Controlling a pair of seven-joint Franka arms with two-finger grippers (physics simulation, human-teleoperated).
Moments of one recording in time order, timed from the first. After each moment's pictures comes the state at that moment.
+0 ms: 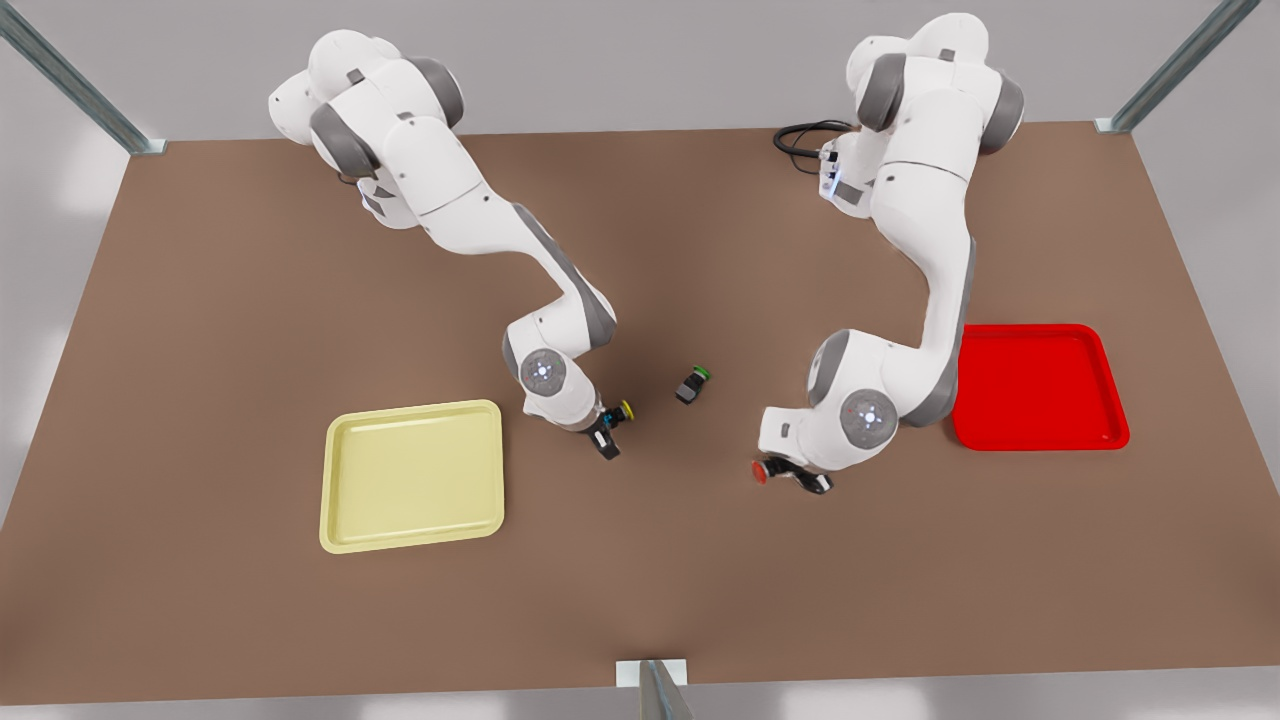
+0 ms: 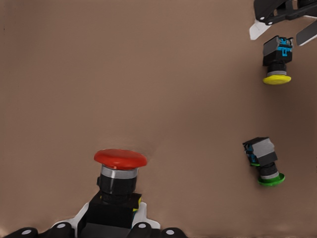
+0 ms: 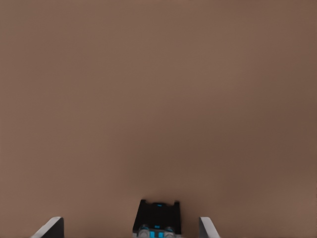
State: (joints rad) left arm -0.36 0.64 0.02 -1.39 -0.13 1.98 0.74; right arm 0.69 0.78 -0.05 -1.59 0.32 2.46 1.47
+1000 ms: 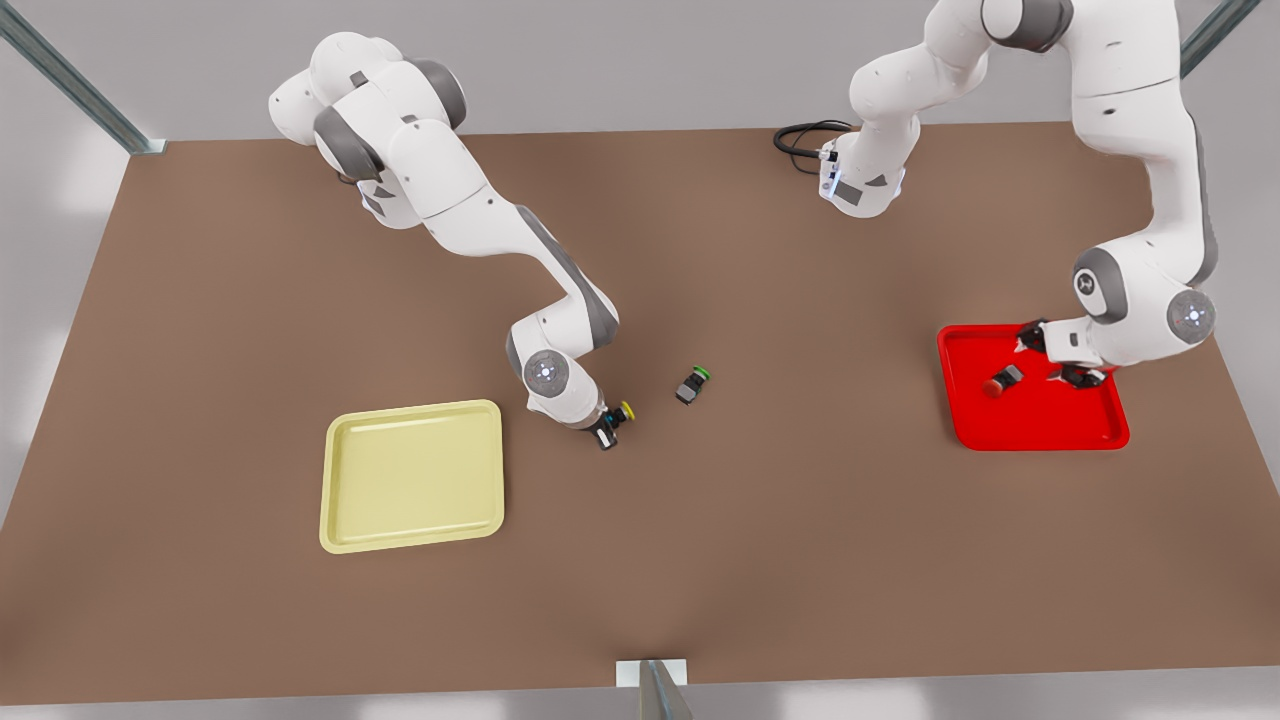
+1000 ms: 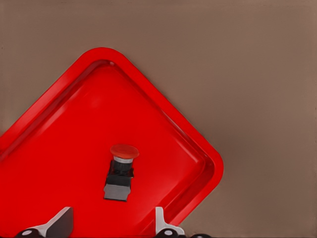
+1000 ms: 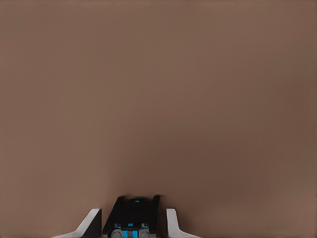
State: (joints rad) left arm 0.34 0.19 -0.01 -2.10 0.08 2.08 1.05; right arm 0.69 0.80 -0.04 -1.60 0.34 2.46 1.50
